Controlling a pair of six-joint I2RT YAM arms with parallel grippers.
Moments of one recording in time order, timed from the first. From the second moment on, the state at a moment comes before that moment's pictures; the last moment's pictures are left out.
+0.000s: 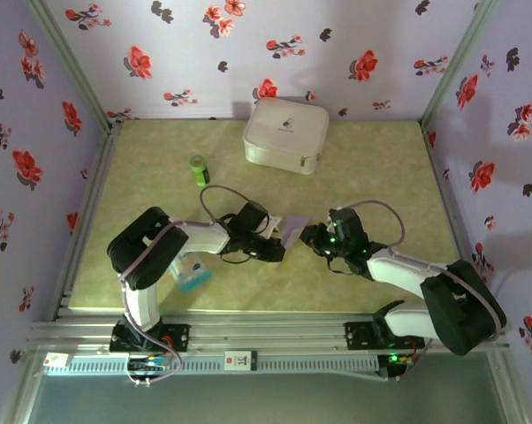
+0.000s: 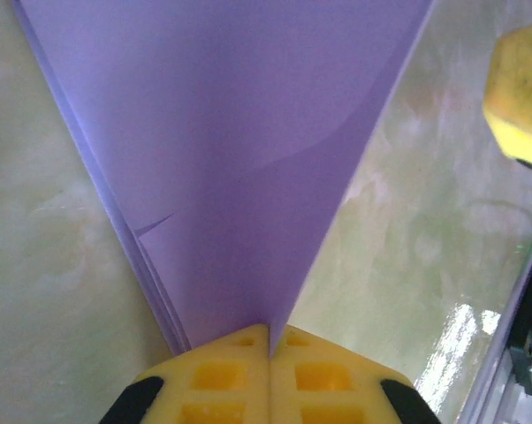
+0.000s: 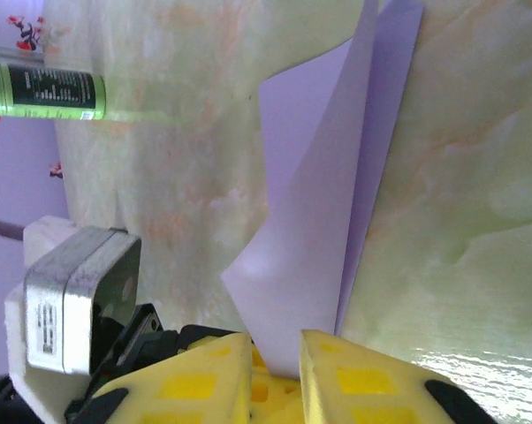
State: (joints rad) left arm -0.83 1.86 0.89 0.05 0.55 -0.53; right arm 0.53 1.27 0.39 0.21 -0.33 1.08
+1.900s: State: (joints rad) left arm -0.75 1.92 0.81 0.28 0.75 -0.73; right arm 0.48 1.63 0.51 0.41 -0.58 0.99
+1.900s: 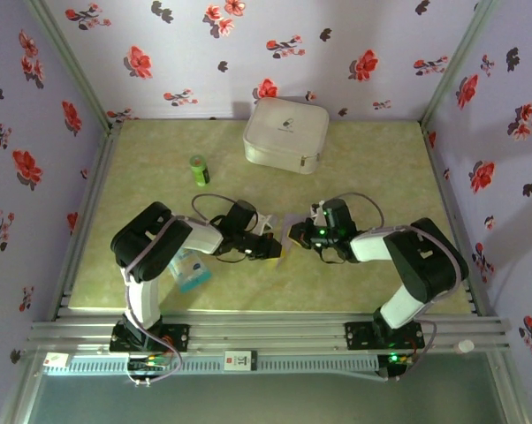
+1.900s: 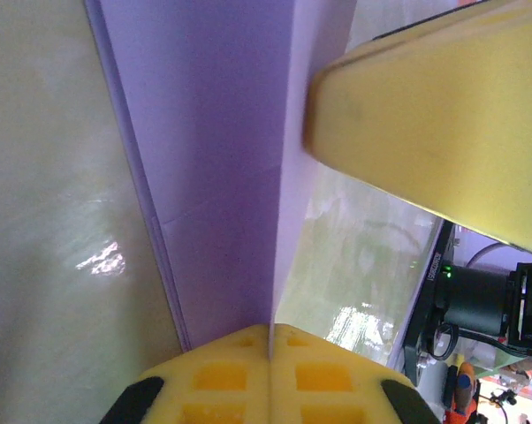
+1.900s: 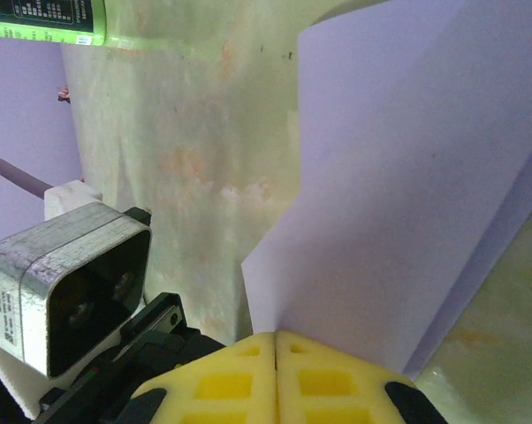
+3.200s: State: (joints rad) left arm -0.74 1.93 0.79 0.33 0.77 -0.77; right arm 0.48 1.70 0.53 0.41 -0.55 0.97
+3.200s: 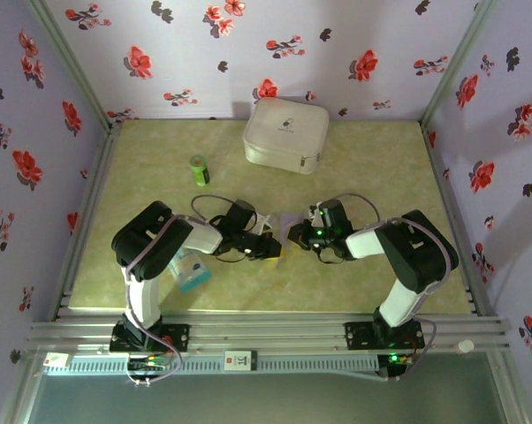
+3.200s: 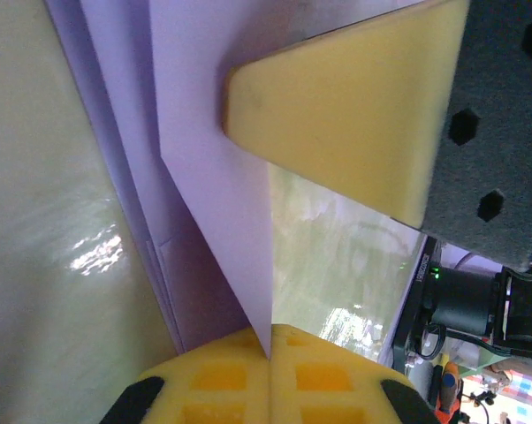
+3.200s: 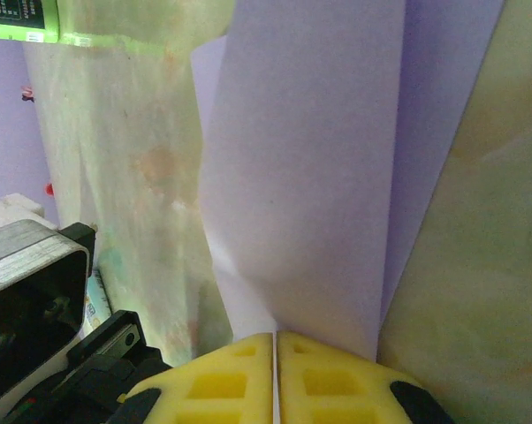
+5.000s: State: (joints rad) left arm -0.73 1.89 0.73 0.39 0.77 -0.84; right arm 0.45 1.79 0.65 0.33 -0.64 0.93
